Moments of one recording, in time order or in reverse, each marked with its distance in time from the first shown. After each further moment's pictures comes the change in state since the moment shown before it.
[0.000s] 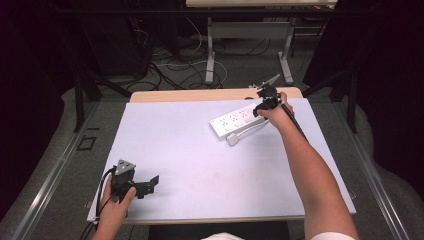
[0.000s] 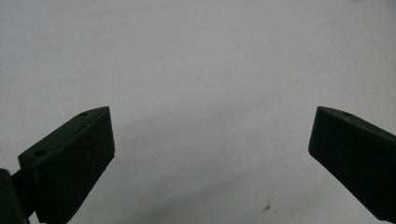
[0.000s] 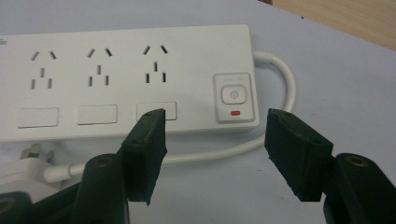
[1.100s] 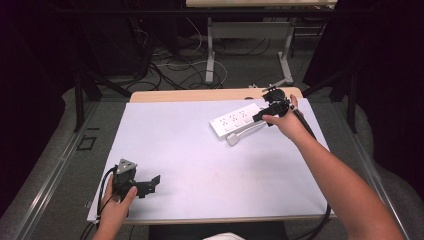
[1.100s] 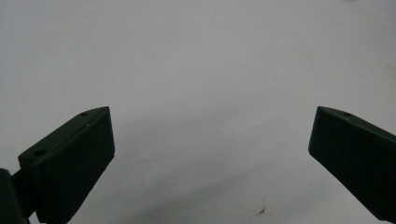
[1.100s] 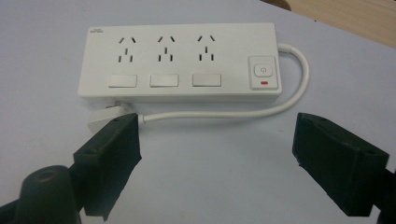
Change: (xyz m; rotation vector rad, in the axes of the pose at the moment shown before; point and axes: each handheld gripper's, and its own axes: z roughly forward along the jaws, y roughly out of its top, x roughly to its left) left arm -0.003 0.002 0.003 -0.007 -0.007 -0.006; right arm 0.021 -0.032 -0.065 -0.090 0.062 -0.014
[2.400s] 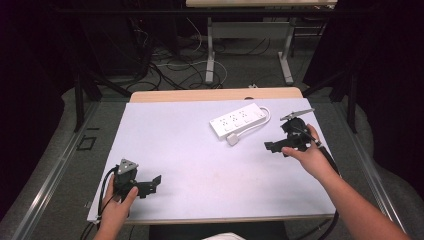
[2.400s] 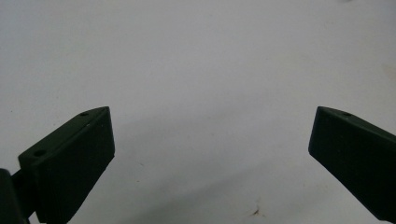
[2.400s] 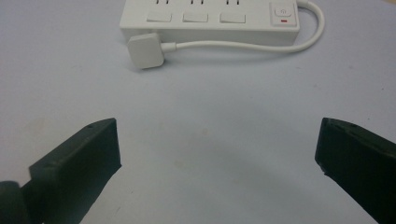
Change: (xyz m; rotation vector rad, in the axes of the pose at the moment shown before) left arm -0.003 0.002 -0.002 0.015 -0.007 0.021; right arm 0.007 -0.098 -0.044 -0.100 0.064 -0.067
